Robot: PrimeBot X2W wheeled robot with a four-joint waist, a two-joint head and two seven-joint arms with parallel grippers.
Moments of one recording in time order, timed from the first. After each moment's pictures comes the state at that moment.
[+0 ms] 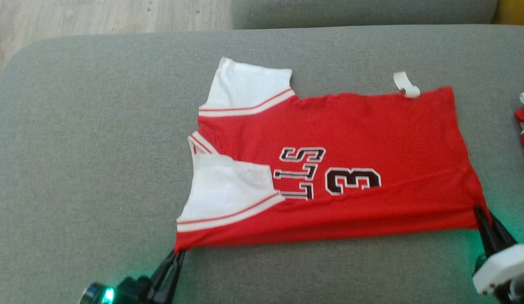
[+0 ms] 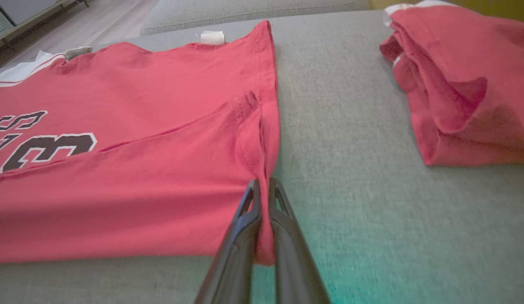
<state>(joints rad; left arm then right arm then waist) 0.02 0.22 -0.35 0.39 -0.16 -0.13 -0.25 -0.01 -0.41 0.11 0.45 0.49 0.13 -0.10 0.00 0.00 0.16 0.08</state>
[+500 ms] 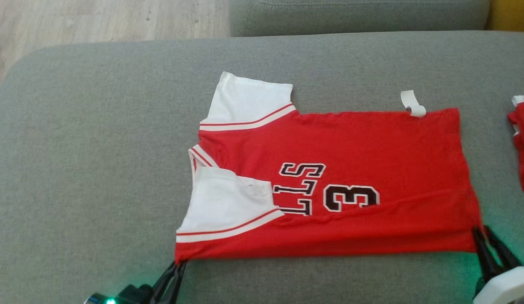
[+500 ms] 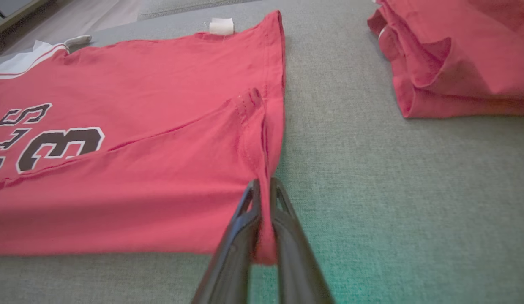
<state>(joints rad) 0.08 0.24 -0.36 0.35 -0.18 -0.12 -0.22 0.16 -0.35 0.01 0.28 0.44 0.13 -0.01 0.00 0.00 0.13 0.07</state>
